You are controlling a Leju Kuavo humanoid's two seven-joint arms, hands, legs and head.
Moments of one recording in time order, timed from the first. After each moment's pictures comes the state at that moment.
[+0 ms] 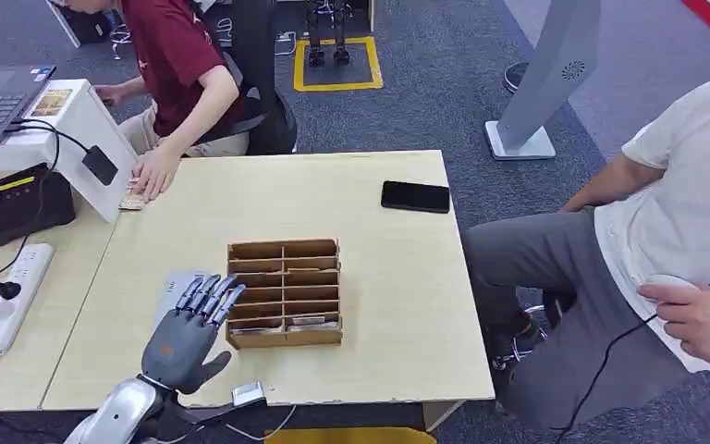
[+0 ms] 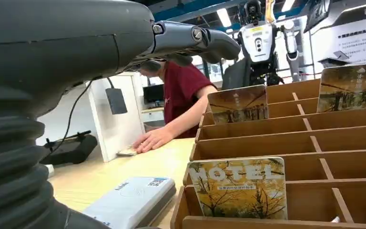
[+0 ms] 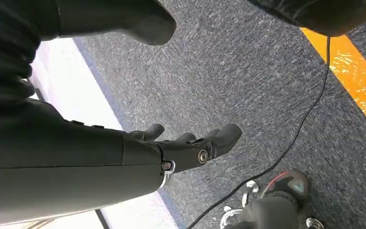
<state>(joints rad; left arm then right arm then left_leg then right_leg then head) 0.01 0.28 -0.36 -1.50 -1.31 0.24 -0.17 -0.04 0.10 -0.17 -0.18 1.29 -0.25 0.00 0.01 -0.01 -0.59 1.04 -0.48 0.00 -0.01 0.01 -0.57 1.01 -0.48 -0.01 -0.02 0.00</state>
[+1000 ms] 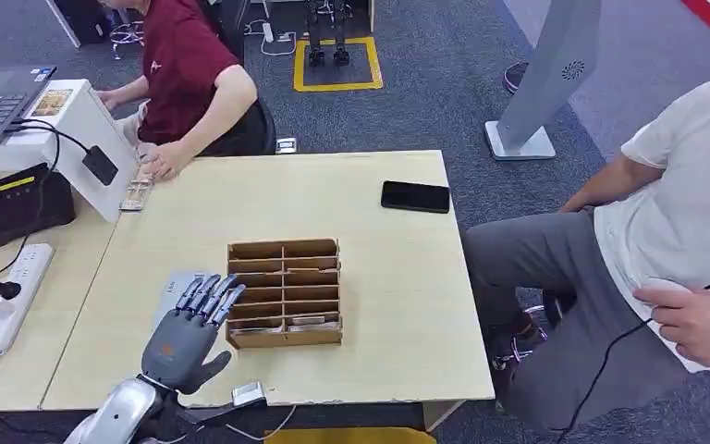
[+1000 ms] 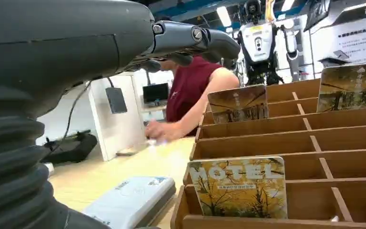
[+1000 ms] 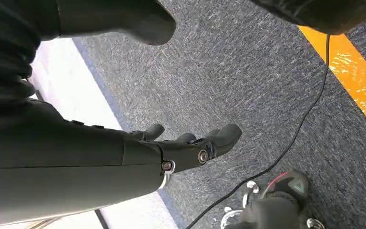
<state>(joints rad) 0.01 0.28 -0.36 -1.50 -1.28 0.22 -0.18 -0.04 0.10 -0.17 -0.18 1.29 -0.25 -0.01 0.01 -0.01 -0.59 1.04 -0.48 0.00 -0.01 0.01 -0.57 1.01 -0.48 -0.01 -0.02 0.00</state>
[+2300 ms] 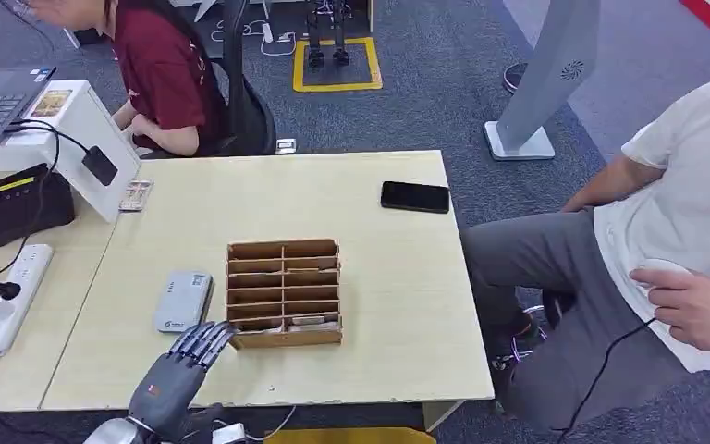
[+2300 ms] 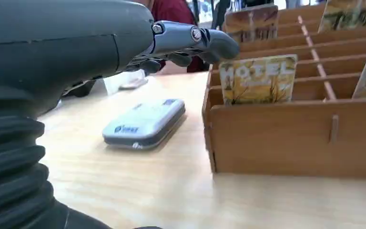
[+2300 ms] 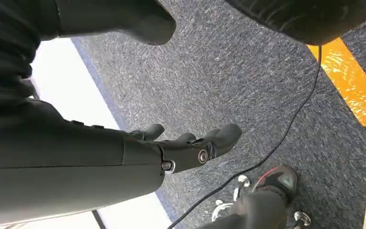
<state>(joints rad) 0.13 0.37 -0.37 -1.53 -1.09 0.20 -0.22 -0.04 0.10 -0.17 -0.18 1.33 -0.24 -0.02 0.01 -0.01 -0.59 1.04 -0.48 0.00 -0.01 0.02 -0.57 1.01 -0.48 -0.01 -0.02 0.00</state>
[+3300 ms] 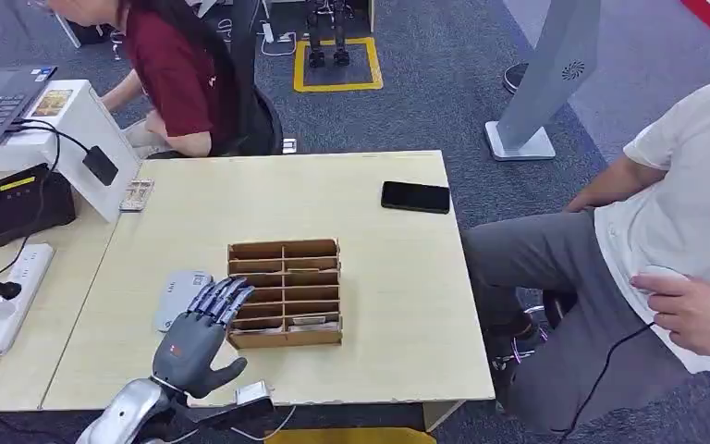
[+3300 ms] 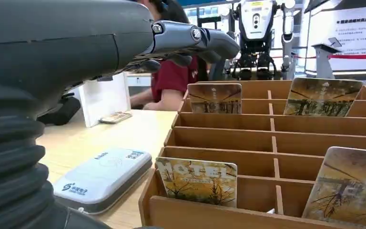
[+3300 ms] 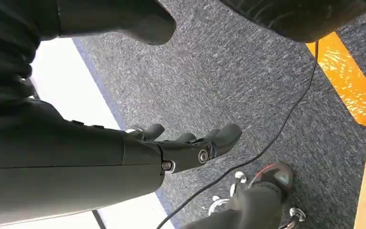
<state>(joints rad) 0.00 0.27 -0.38 -1.51 -1.12 0.20 -0.21 -0.04 0.10 -0.18 -0.18 1.35 -0.24 -0.03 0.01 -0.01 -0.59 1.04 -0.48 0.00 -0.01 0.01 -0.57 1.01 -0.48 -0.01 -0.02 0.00</state>
